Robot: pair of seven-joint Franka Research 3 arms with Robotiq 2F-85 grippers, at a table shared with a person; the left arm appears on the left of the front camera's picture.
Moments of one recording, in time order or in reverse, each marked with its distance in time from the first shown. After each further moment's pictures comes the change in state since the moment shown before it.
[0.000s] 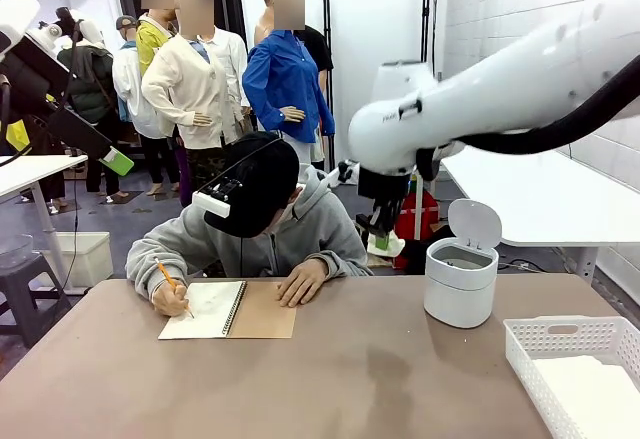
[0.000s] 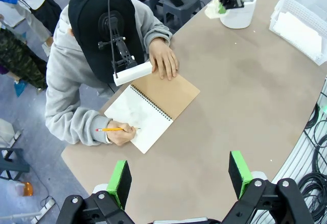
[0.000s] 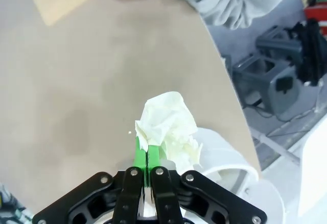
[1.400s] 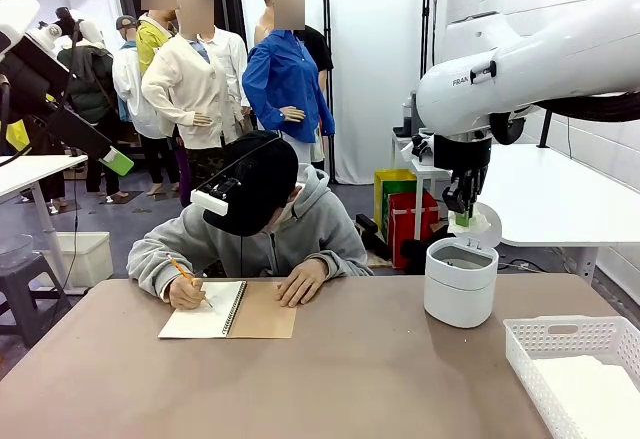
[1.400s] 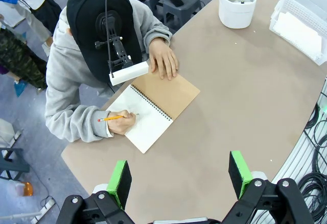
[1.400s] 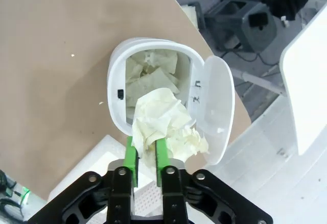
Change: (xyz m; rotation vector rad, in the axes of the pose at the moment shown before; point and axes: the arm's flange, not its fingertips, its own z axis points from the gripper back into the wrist) left arm 0.000 0.000 0.000 0.000 0.000 0.000; right arm -0.100 -0.063 0.051 -0.117 0.142 -0.155
